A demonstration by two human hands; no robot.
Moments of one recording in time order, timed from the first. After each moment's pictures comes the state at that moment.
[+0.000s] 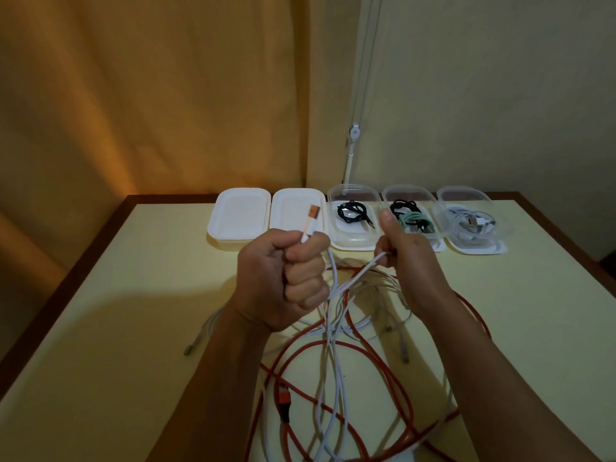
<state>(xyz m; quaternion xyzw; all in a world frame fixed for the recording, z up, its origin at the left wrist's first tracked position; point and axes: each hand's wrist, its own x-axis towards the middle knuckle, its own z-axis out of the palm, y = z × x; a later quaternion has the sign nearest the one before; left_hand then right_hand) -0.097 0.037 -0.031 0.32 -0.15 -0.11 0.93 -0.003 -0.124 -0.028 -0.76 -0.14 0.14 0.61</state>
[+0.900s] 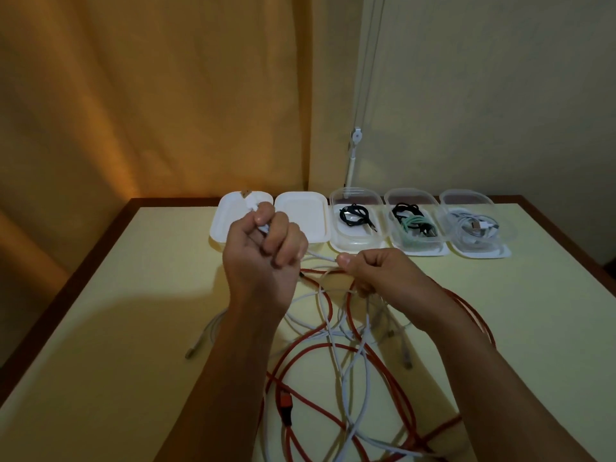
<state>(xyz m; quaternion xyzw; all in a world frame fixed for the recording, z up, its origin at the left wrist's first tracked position) -0.095 0.032 -0.016 0.33 0.02 0.28 0.90 -0.005 -0.125 -0.036 -0.79 -0.26 0.24 0.50</state>
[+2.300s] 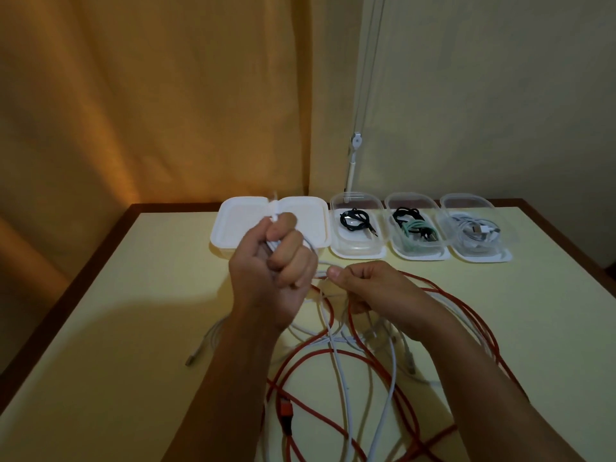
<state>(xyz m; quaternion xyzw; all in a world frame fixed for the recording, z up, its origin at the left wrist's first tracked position) -0.099 0.032 -0.018 0.31 -0.03 0.16 0.94 -0.011 -0.118 -0.039 -0.78 -0.26 0.30 0.48</state>
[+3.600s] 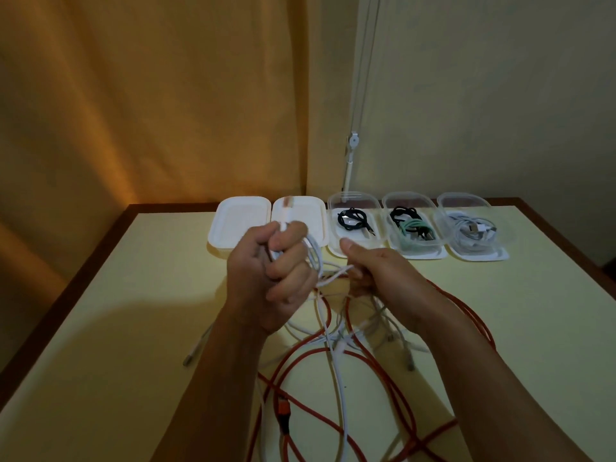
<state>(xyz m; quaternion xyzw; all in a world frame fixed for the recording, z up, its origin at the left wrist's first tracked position) -0.102 0.037 -0.019 0.30 -0.14 0.01 0.94 -0.005 -0.116 -0.030 -0.74 -0.21 0.28 0.57</state>
